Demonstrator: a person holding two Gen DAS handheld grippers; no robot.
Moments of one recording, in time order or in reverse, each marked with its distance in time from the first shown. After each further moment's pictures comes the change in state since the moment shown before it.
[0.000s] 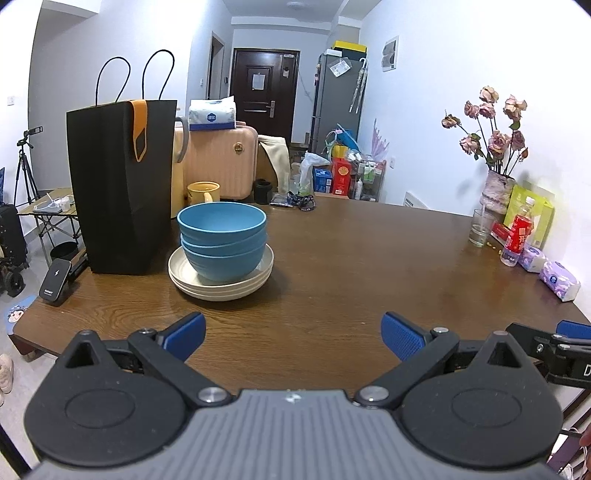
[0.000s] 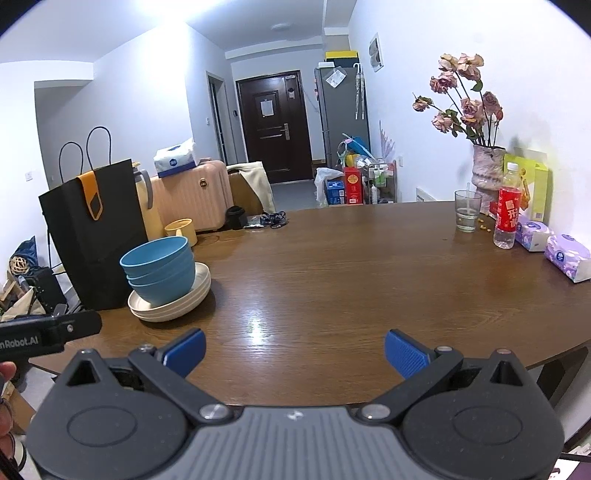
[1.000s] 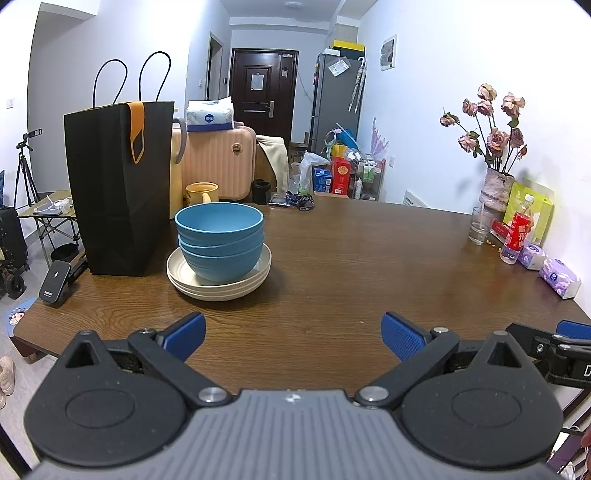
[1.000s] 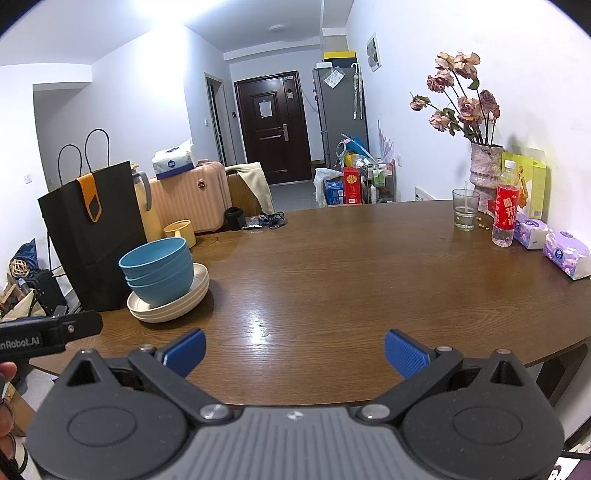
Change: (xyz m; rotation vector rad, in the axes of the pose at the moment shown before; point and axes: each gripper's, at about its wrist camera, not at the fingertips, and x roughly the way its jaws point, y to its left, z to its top) left arm 0.001 0.000 0.000 0.007 0.000 0.001; right arm 0.000 0.001 -0.001 0.009 0.002 -0.002
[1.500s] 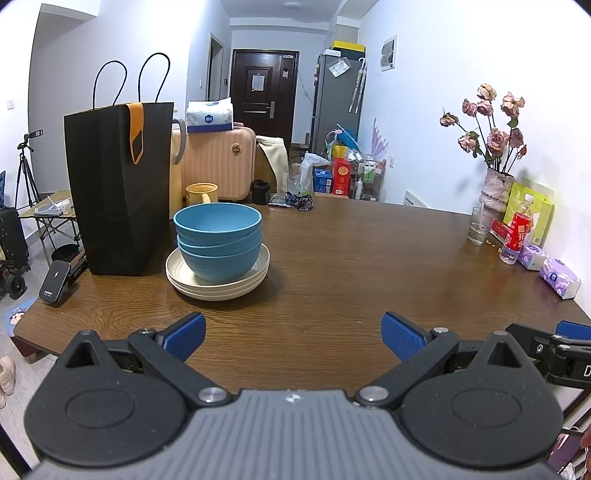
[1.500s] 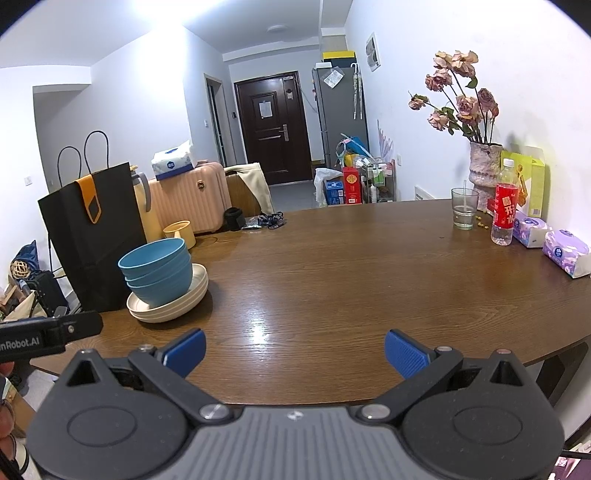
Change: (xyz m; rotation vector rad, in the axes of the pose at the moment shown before) left arm 0.000 -0.002 -0.001 0.003 -0.002 0.002; right arm 0.000 -0.002 0.000 0.004 -0.003 0.004
